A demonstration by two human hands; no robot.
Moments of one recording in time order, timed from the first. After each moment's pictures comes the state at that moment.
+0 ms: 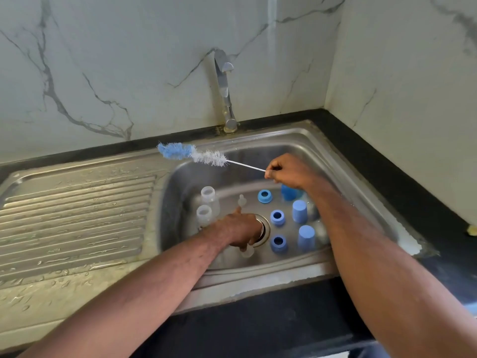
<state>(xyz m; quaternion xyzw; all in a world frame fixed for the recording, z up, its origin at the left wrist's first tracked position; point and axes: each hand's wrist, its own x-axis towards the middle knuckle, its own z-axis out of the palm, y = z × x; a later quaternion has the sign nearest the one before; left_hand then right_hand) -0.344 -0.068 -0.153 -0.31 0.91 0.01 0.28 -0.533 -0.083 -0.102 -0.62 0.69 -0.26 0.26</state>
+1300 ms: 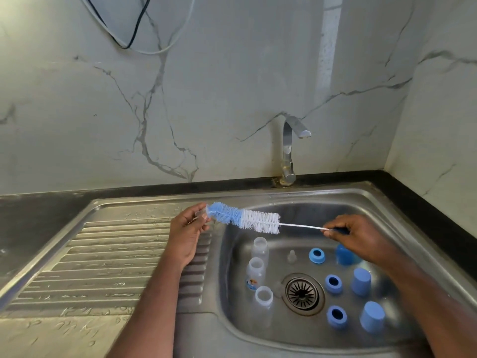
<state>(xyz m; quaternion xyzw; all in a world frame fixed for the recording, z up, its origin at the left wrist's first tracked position) -0.136 -0.144 -0.091 -0.39 0.46 0.52 -0.61 -0.525 -0.078 -0.097 -0.69 0.63 -0.33 0.17</state>
